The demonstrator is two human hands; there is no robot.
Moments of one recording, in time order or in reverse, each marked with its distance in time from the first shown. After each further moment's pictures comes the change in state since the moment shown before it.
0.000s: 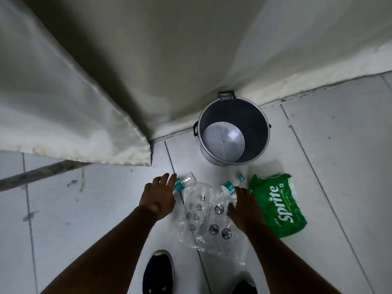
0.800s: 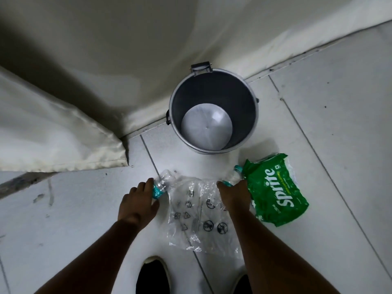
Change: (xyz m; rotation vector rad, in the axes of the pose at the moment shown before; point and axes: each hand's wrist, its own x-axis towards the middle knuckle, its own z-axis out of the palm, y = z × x) left_hand 0.032 -0.012 0.068 -0.096 0.029 -0.068; right_hand 0.061 0.013 0.048 0.682 0.134 0.637
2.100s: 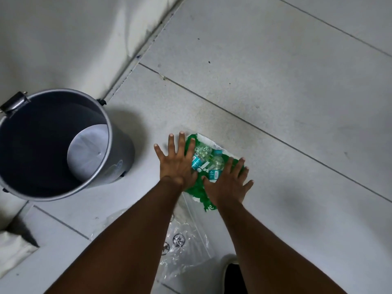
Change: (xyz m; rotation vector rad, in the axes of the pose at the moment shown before) left_hand 0.111 0.348 0.087 0.610 0.127 0.694; right_hand 0.111 0.139 -0.104 -0.306 0.273 0.031
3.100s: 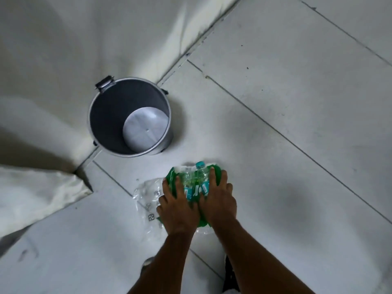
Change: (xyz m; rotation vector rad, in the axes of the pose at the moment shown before) left_hand -0.214 0.001 -0.040 -0.477 -0.009 -0.701; right_hand -0.148 -0.042 -0.032 -0.042 -0.123 -0.389
